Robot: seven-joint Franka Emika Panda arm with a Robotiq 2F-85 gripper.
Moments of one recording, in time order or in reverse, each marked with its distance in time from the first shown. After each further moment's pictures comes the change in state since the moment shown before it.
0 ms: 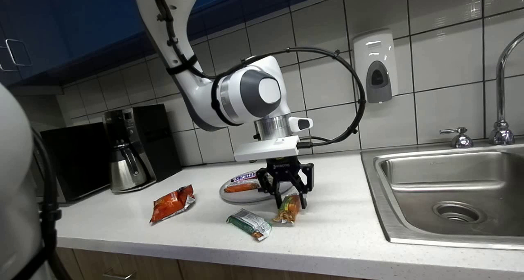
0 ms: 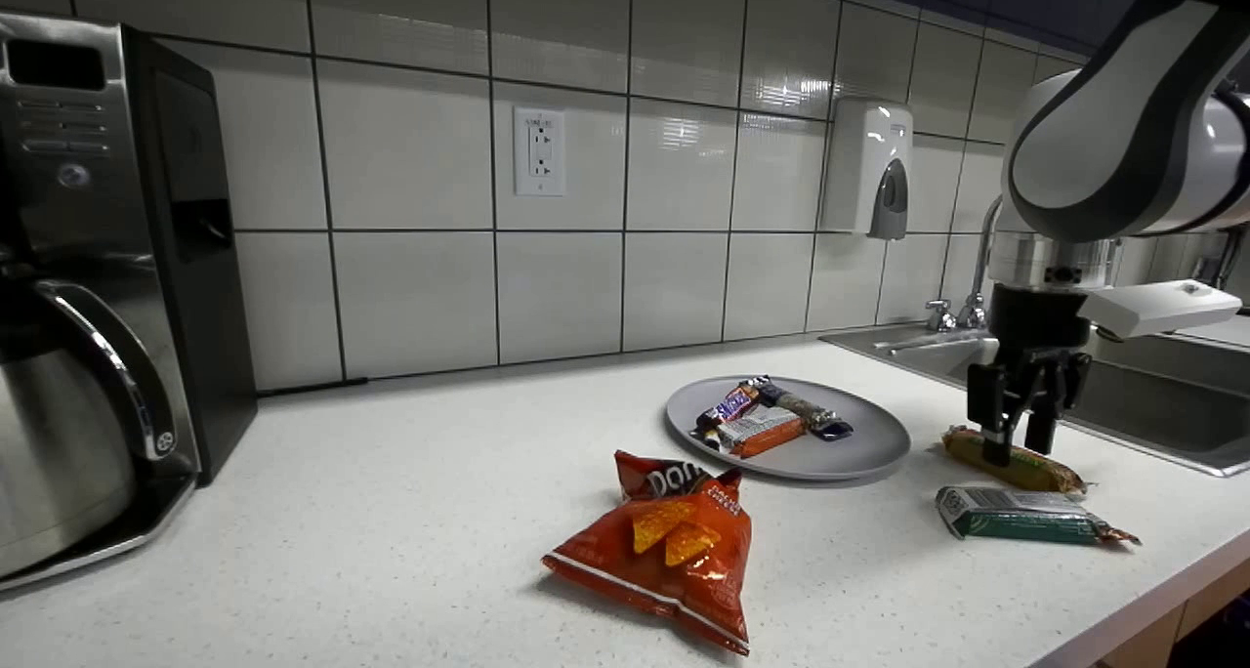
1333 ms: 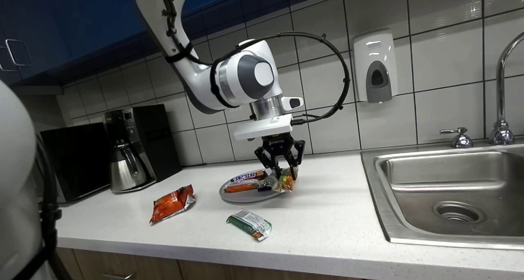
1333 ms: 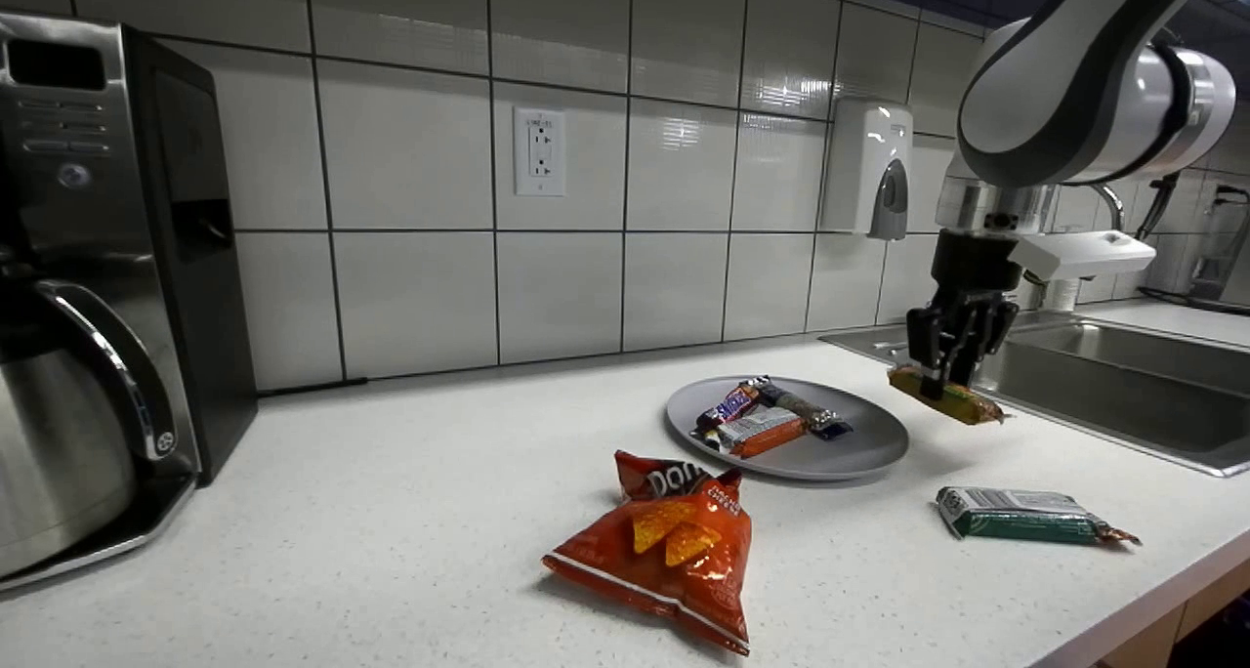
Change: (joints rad) arm 0.014 -0.016 0.054 0.111 0.025 -0.011 0.001
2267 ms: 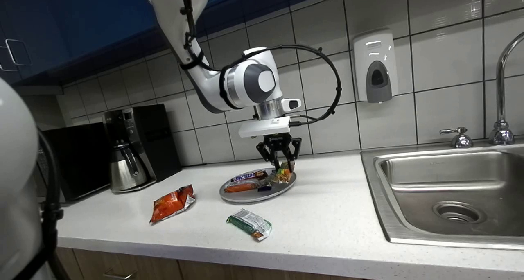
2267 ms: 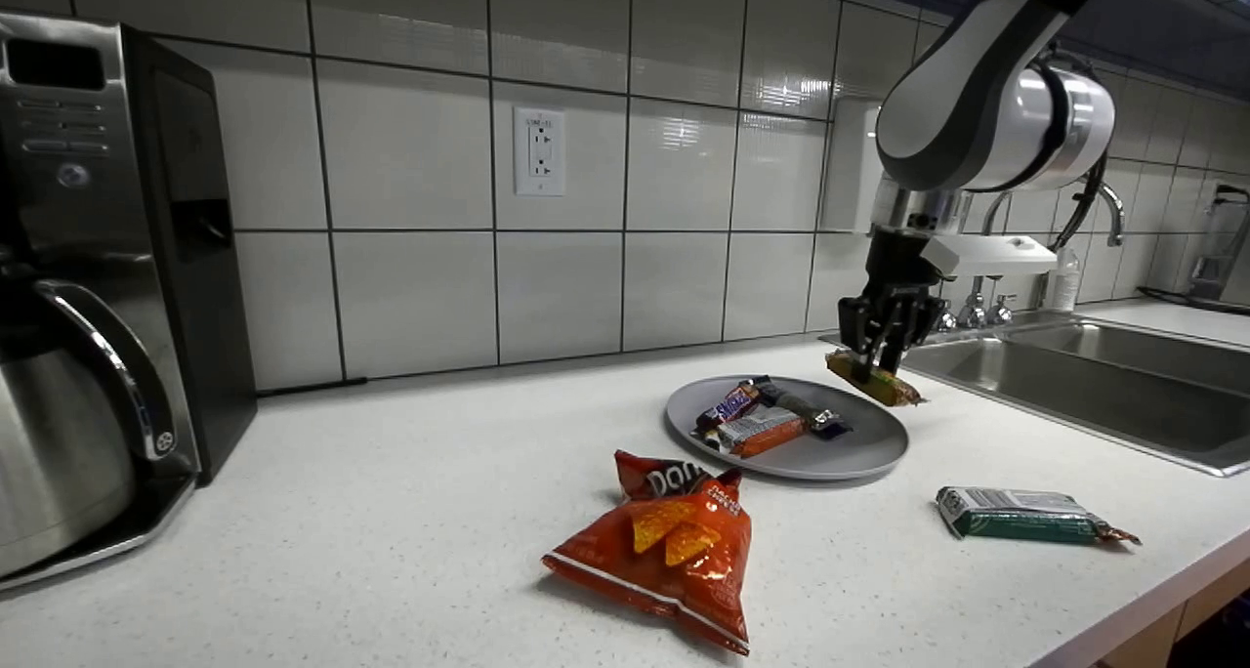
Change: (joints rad) arm 0.010 0.147 0.049 0.186 0.097 0.000 -0.001
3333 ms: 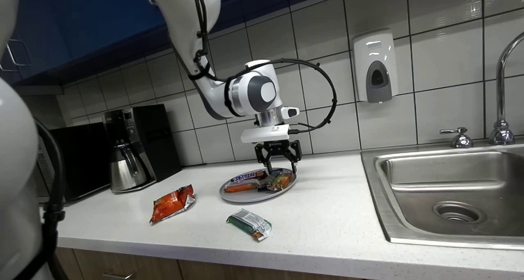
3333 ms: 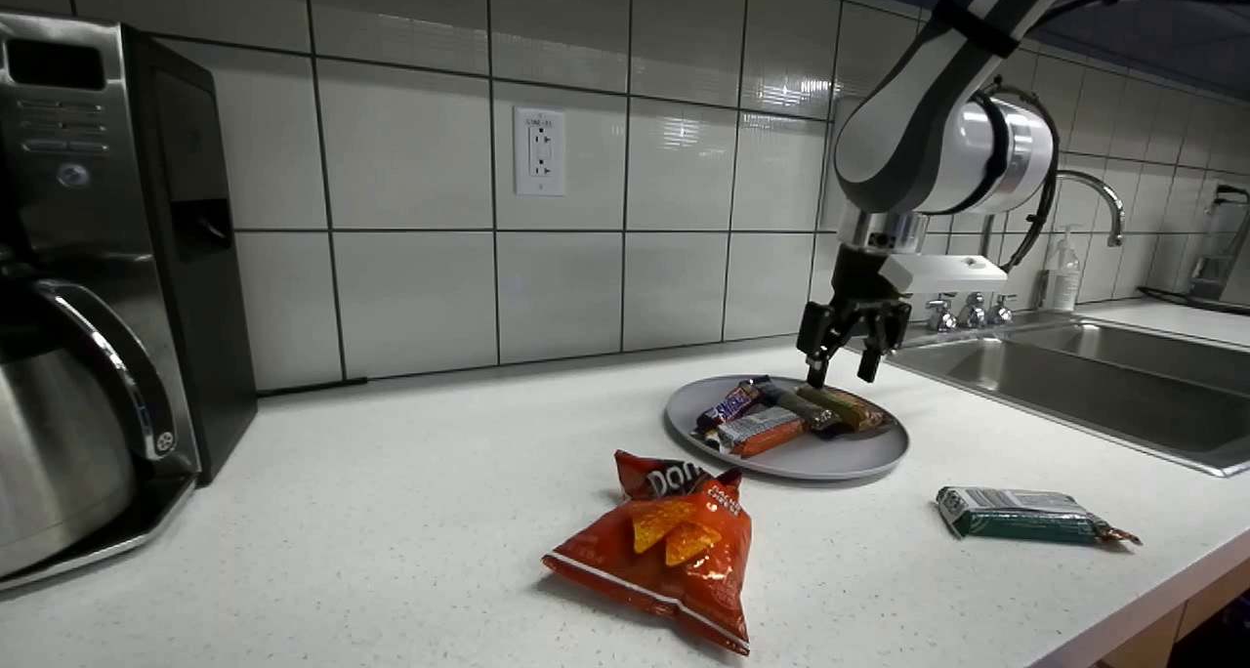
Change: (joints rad) arm -0.001 0.112 0.034 0.107 0.020 -0.003 0.000
